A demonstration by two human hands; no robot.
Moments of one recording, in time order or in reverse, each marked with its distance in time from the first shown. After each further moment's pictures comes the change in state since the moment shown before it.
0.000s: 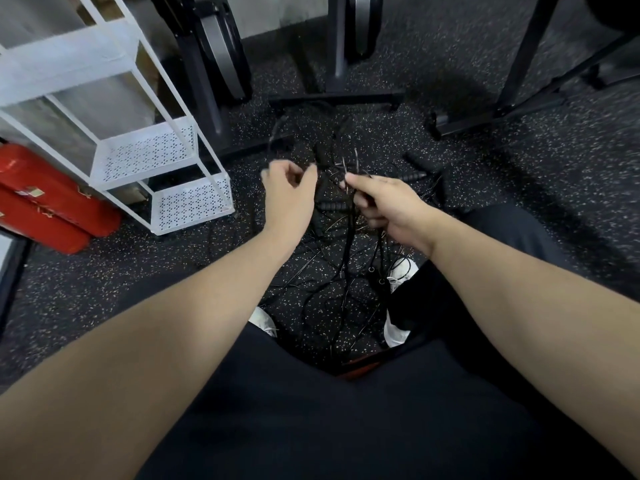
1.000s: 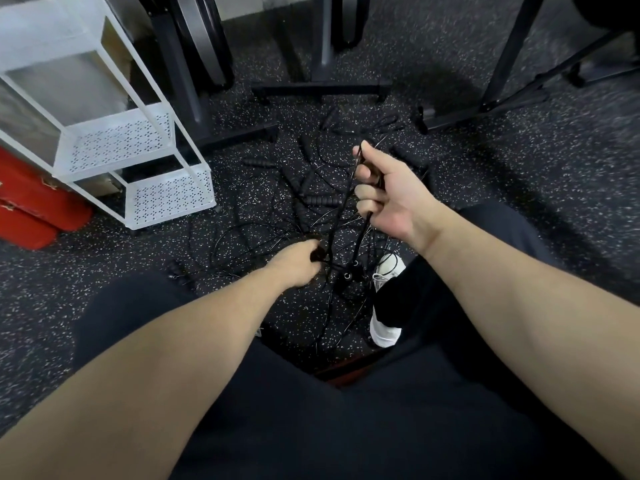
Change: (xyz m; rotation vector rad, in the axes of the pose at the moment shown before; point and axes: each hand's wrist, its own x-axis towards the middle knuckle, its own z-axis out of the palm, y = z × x) left_hand -0.007 -0.107 0.032 0.790 -0.780 0.032; right_hand 0.003 -0.012 -0.010 0.512 0.022 0.091
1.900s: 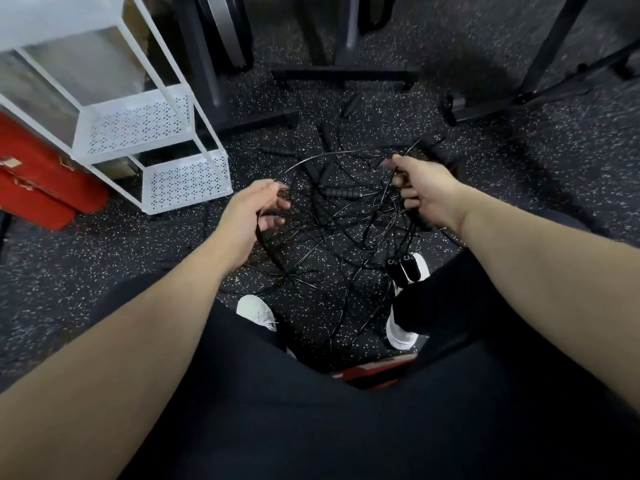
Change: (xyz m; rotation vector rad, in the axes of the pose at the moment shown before) left_hand -0.036 -0.059 -0.088 -1.186 0.323 0.070; right_hand 0.081 0.005 -0.041 -0.526 0.255 0.027
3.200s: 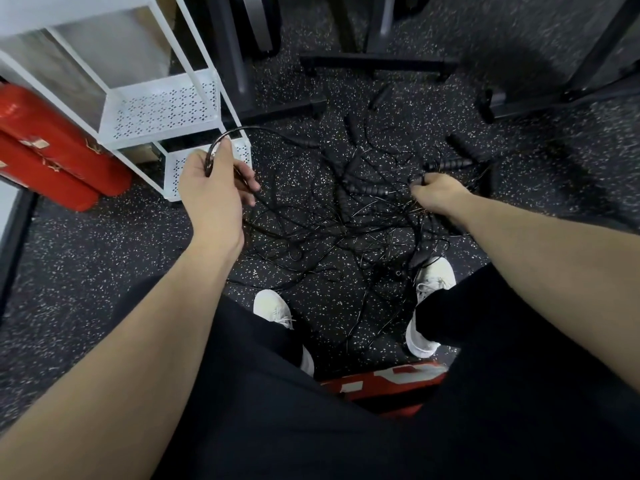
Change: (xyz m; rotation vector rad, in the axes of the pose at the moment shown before) left_hand -0.009 0.040 -0.025 -0.213 0.620 0.239; right_hand 0.037 0.009 0.029 -0.902 0.078 0.025
